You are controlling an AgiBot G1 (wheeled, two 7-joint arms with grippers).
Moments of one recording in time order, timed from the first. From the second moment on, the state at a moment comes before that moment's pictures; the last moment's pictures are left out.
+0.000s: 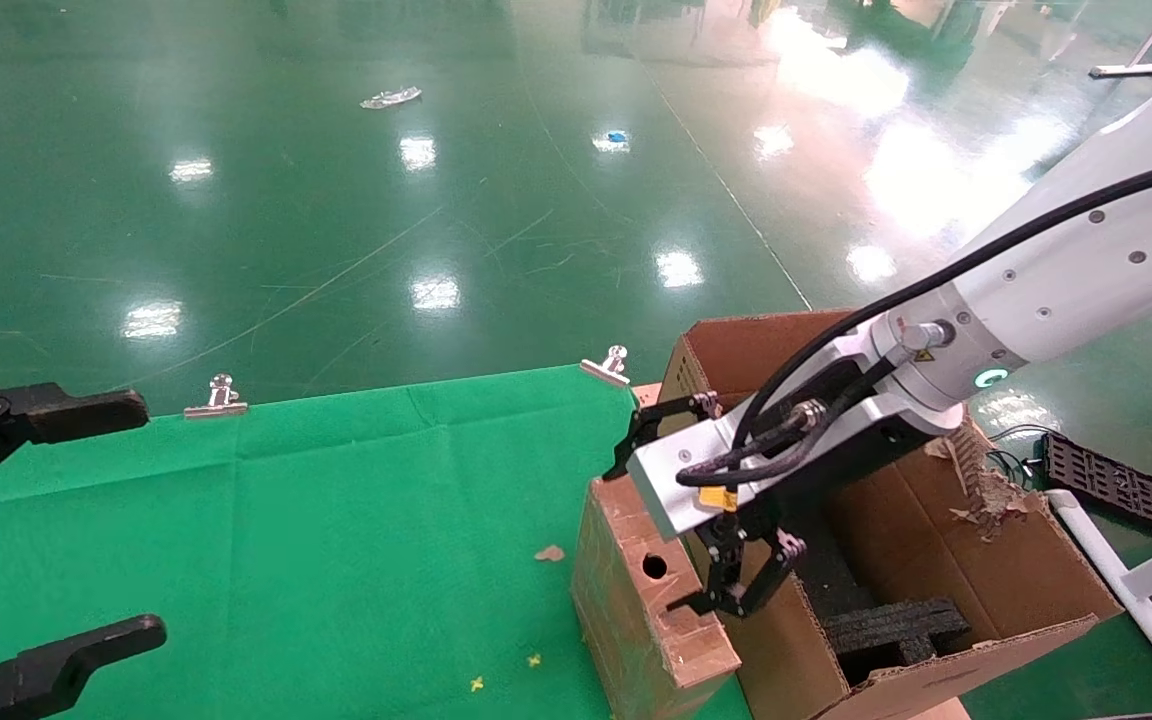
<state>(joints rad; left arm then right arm) -1.08 0.61 0.28 -1.28 0.73 1.49 -0.19 1.96 -0.68 -1.21 1.36 -1.35 -1.58 0.20</state>
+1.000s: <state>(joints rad) -1.08 0.61 0.28 -1.28 0.73 1.49 -0.18 2.19 -0.78 -1.55 1.26 -1.35 -1.55 0.87</state>
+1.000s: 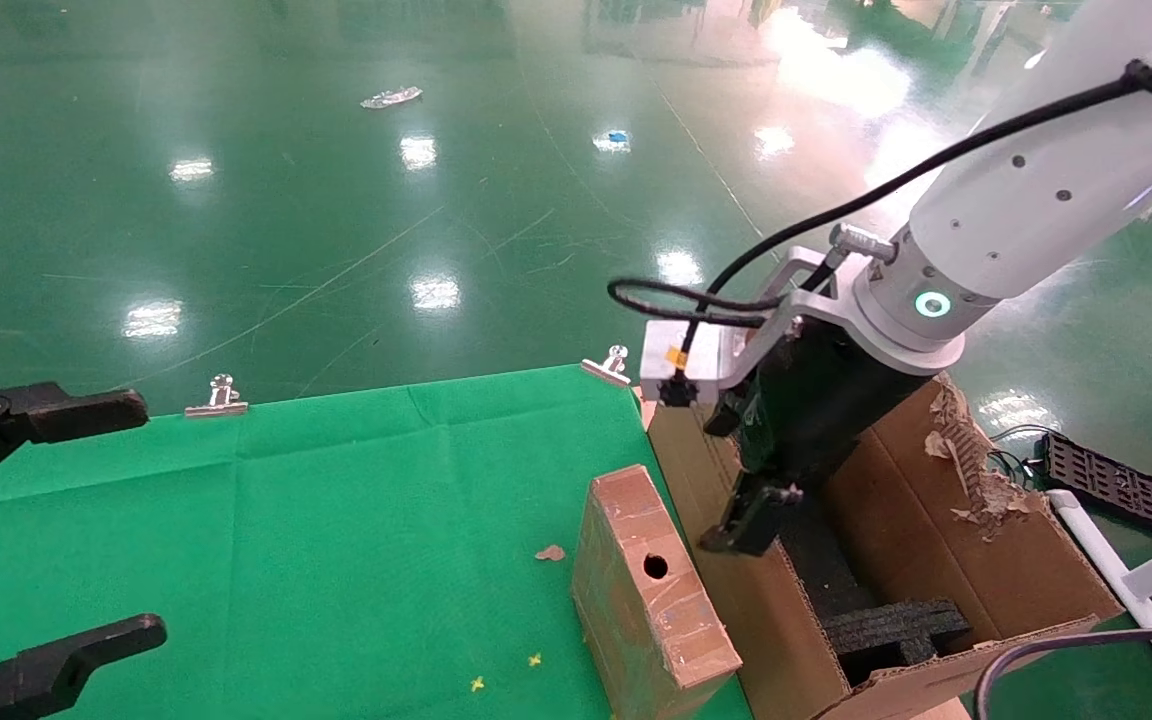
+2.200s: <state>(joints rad) -1.08 0.61 0.29 -1.28 0.73 1.49 -0.18 2.09 -0.90 -1.72 1.06 -1.22 -1.53 1.10</state>
